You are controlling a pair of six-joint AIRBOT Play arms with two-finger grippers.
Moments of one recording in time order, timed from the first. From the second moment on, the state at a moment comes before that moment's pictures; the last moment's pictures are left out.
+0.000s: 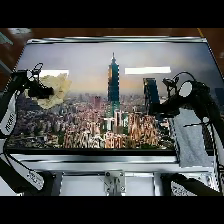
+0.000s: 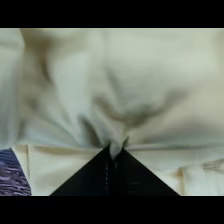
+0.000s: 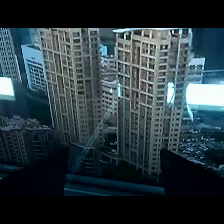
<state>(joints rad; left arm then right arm) 0.15 -1.92 1.69 1.62 -1.14 -1.58 0.08 -1.29 1.11 -1.34 1.29 1.59</state>
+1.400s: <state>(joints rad) -0.88 -1.46 1.72 1.47 -1.04 -1.84 0.08 -1.05 1.11 -1.36 1.53 1.44</state>
